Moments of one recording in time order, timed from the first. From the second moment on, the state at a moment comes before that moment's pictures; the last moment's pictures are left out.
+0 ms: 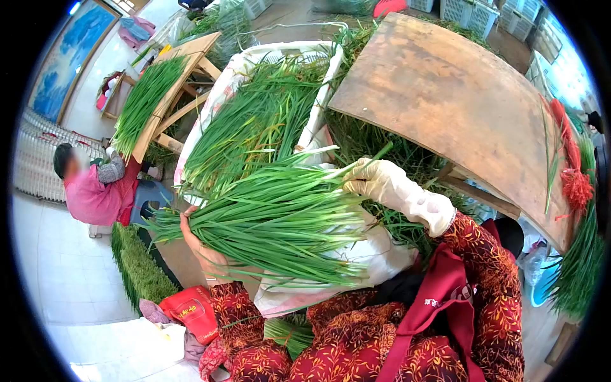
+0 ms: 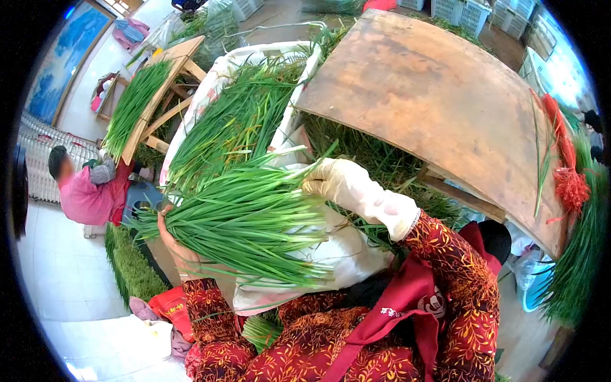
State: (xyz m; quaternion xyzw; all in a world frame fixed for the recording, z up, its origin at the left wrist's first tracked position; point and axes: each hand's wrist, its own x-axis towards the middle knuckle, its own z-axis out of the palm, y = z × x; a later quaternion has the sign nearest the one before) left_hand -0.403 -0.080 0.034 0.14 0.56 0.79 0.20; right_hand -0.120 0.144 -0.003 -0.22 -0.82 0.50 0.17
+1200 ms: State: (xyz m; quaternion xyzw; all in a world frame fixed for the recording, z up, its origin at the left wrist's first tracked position) left_hand -0.396 -0.067 0.049 0.14 0.49 0.83 0.21; right_hand -0.147 0.164 -0.009 -0.35 -0.57 0.74 0.02
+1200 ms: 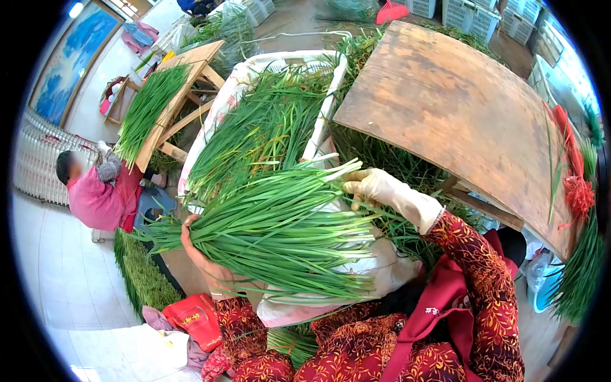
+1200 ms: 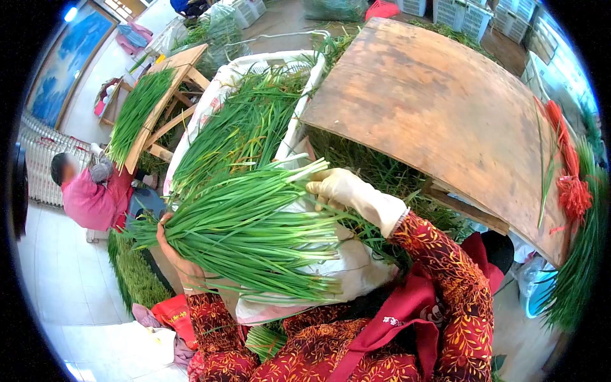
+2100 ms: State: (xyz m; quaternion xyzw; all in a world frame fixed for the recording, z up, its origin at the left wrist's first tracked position) left_hand -0.398 -0.073 0.031 0.12 0.56 0.79 0.23; right_hand 0.044 0.168 -0.065 -0.40 -0.51 0.76 -0.05
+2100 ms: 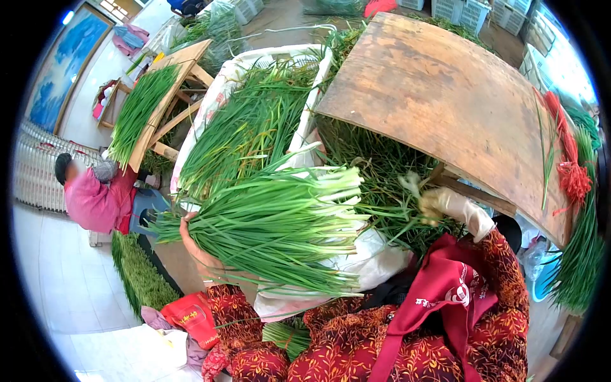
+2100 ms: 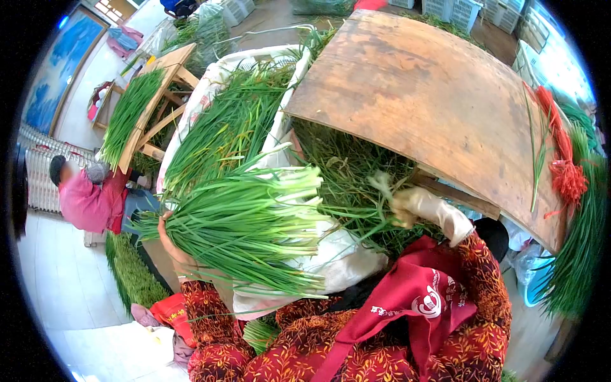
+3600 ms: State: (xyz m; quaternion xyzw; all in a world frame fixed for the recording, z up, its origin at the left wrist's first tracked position) left_hand -0.399 -0.070 0.030 0.16 0.35 0.89 0.27; right_hand -0.124 0.152 -0.045 -0.23 -0.52 0.82 0.08
